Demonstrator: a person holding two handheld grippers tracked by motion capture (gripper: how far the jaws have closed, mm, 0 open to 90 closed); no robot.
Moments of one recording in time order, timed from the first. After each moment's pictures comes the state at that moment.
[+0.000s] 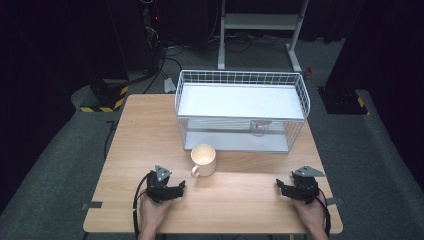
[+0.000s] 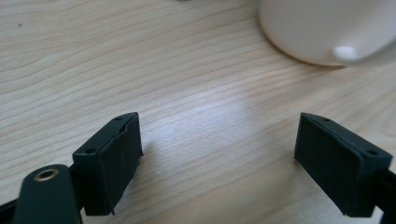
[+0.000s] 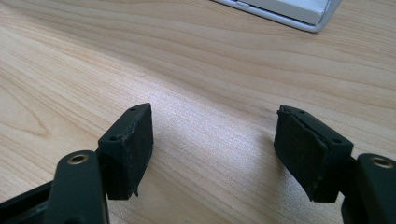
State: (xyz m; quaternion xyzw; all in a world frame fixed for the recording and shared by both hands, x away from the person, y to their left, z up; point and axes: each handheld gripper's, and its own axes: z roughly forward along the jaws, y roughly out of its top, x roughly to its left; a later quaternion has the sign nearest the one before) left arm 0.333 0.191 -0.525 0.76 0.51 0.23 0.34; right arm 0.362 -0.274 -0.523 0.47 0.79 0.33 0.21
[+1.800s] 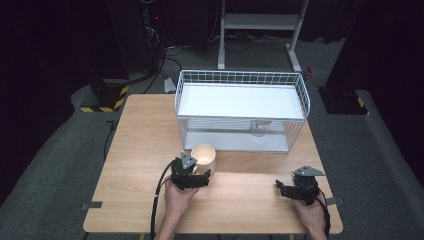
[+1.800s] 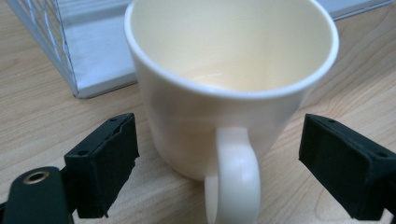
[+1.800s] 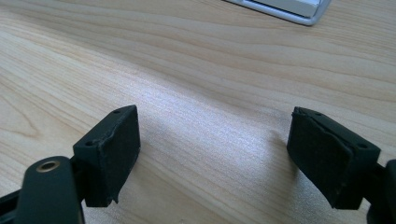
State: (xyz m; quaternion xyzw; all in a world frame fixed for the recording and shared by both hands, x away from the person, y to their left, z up) left arm 0.369 0.118 -0.495 0.76 0.48 0.22 0.38; right arm 0.364 -0.275 -0.524 0.48 0.79 0.32 0.21
